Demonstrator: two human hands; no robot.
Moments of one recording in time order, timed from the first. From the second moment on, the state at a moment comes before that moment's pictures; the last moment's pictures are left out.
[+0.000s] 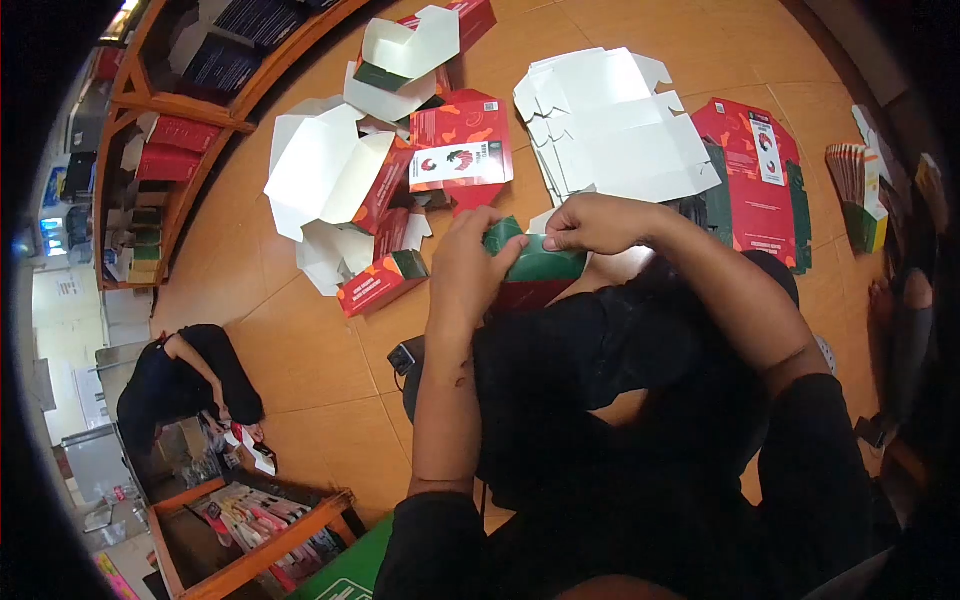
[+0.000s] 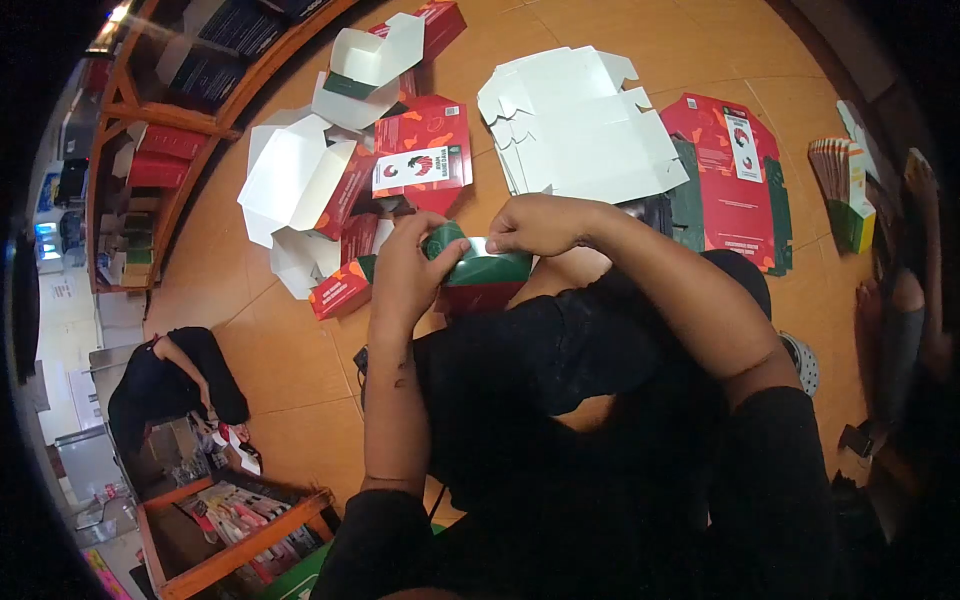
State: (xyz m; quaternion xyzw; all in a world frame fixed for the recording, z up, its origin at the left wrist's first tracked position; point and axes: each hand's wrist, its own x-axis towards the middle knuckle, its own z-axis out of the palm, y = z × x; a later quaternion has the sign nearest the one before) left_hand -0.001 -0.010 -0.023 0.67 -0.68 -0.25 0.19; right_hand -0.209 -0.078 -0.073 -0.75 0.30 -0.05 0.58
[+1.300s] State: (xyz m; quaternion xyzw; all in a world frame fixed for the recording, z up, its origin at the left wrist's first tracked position) left_hand 0.010 -0.010 -0.009 0.56 -0.53 -0.46 0.45; right_hand -0.220 -0.081 -0.042 -0.69 0.36 -0.48 0.41
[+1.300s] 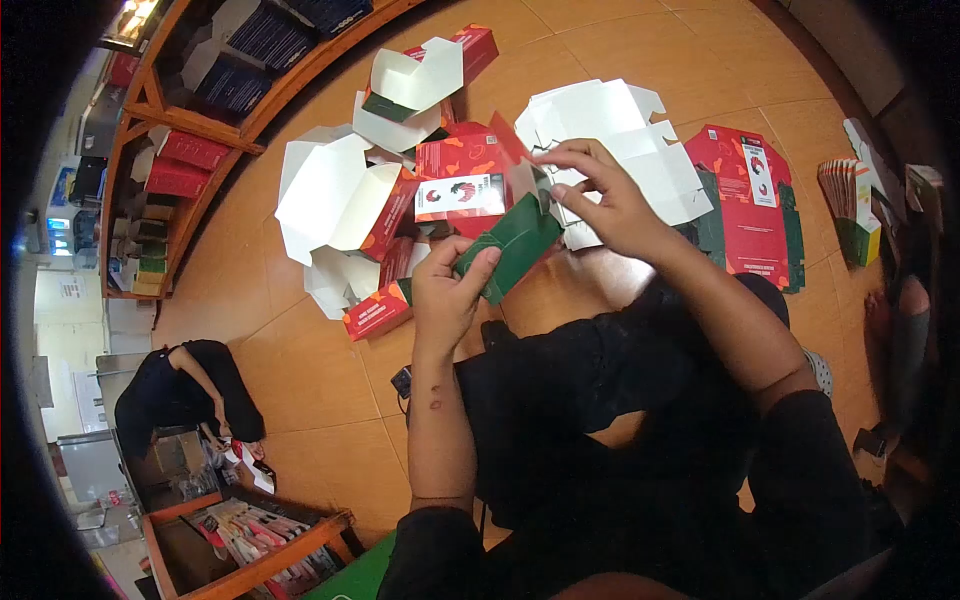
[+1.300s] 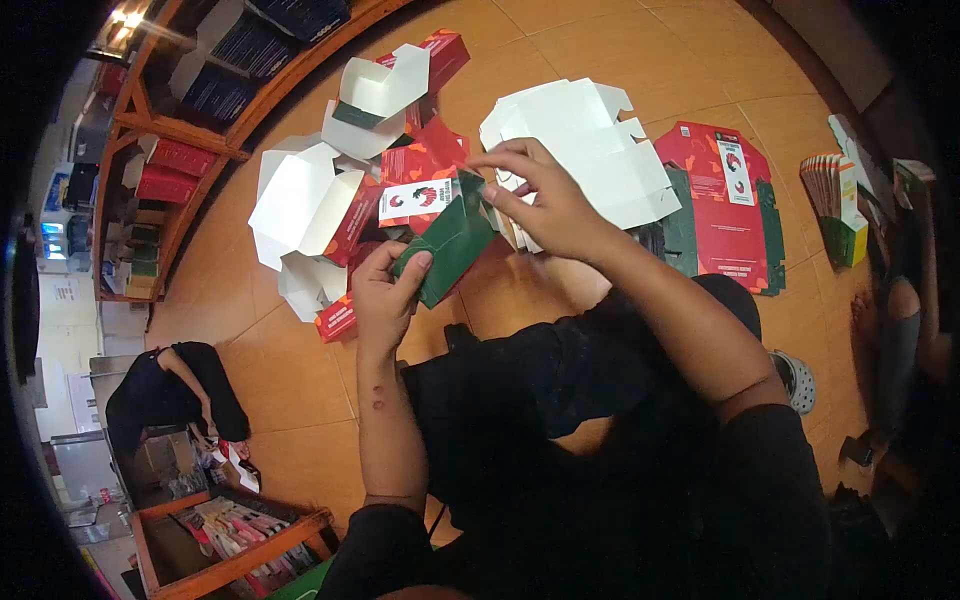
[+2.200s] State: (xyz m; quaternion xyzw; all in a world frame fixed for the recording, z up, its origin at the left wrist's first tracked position) left_hand 0.003 -0.011 -0.018 0.60 -0.60 -0.40 0.34; right_hand -0.196 -0.060 -0.054 -0.67 0.43 -0.48 0.37
